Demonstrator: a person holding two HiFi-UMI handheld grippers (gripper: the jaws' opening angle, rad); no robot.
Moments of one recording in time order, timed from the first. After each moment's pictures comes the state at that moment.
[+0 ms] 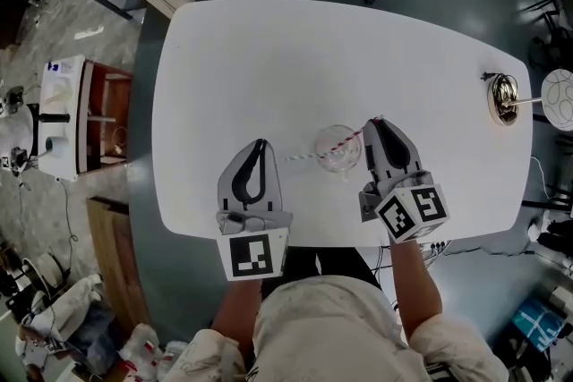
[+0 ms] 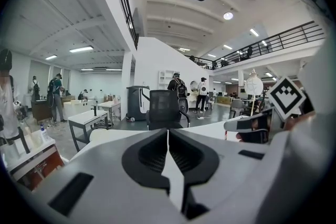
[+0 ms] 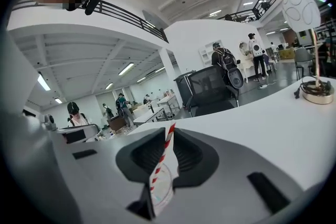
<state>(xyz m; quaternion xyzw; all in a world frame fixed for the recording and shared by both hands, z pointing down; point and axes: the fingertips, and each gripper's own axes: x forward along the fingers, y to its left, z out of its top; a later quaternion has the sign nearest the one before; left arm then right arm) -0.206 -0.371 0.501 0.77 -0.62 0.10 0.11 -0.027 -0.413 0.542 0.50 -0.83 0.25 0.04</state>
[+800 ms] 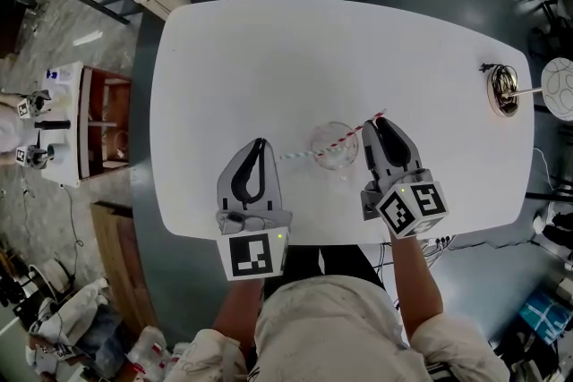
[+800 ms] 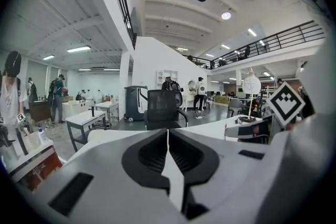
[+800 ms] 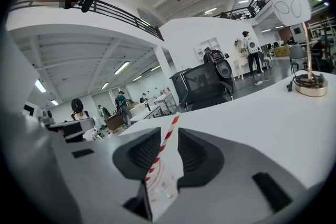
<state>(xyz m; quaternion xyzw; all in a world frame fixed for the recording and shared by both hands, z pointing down) -0.196 -0.372 0.505 0.77 -0.61 0.10 0.11 -0.008 -0.407 0.565 0.52 -0.81 0.27 0.05</state>
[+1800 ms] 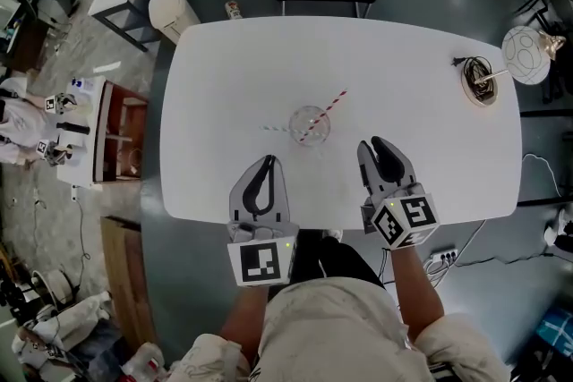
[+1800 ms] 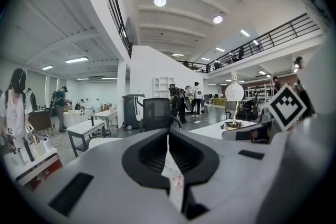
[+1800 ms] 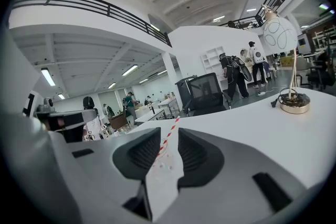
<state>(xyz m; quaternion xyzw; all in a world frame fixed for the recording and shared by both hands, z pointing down) -0.123 -0.271 0.443 0.78 -0.61 0.09 0.06 0.047 -0.306 0.514 0.50 -0.83 0.22 0.05</state>
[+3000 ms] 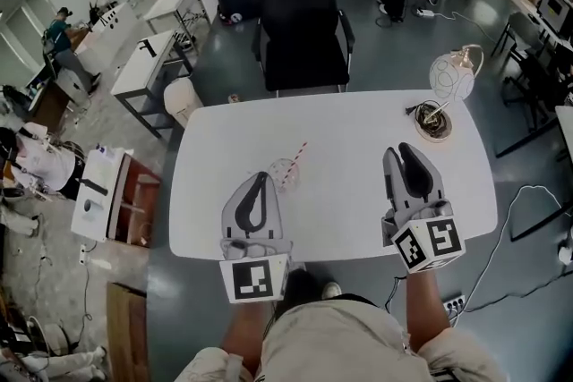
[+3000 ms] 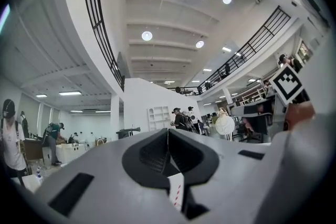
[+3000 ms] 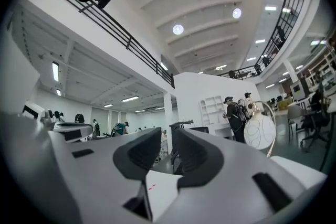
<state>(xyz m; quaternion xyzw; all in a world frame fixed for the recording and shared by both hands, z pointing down) -0.043 -0.210 0.284 0.80 -0.60 0.00 -0.09 0.175 -0.238 0.291 0.57 -0.82 0.01 -0.08</state>
